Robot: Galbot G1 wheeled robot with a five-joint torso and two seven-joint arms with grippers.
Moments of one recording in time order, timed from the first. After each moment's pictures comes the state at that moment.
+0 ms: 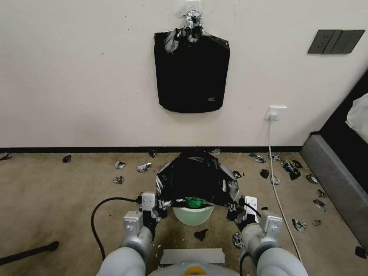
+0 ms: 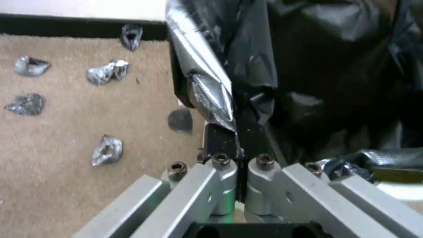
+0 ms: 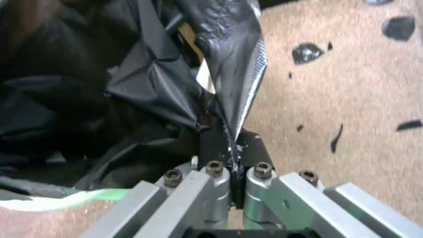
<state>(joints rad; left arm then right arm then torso) 1.60 -1.06 -0.09 -2.22 -0.57 0.38 -0.52 -1.62 1.05 0.12 2.27 0.85 -0.38 0.70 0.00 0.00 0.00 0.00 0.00</state>
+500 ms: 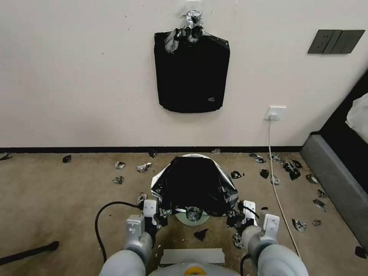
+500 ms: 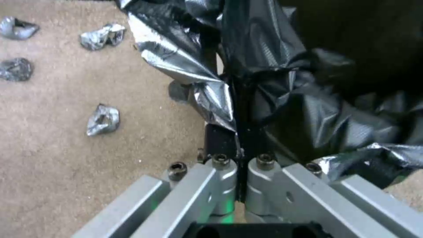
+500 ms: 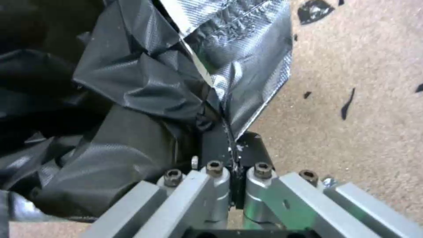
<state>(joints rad) 1.59 -1.08 -0.08 -2.15 -0.61 0.40 -0.52 -1.58 1.08 0.15 2.22 0.99 -0.45 0.71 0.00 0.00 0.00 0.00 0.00</state>
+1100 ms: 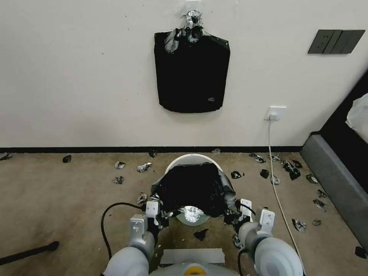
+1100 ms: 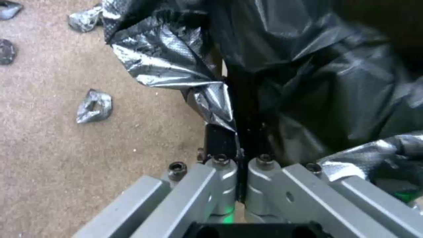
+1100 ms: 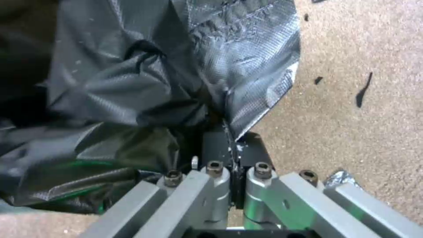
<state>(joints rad) 1.56 -1.10 -0.07 -2.08 -0.60 0.40 -0.49 -1.56 1.09 0.15 2.15 0.99 -0.46 0.65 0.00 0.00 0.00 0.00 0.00</state>
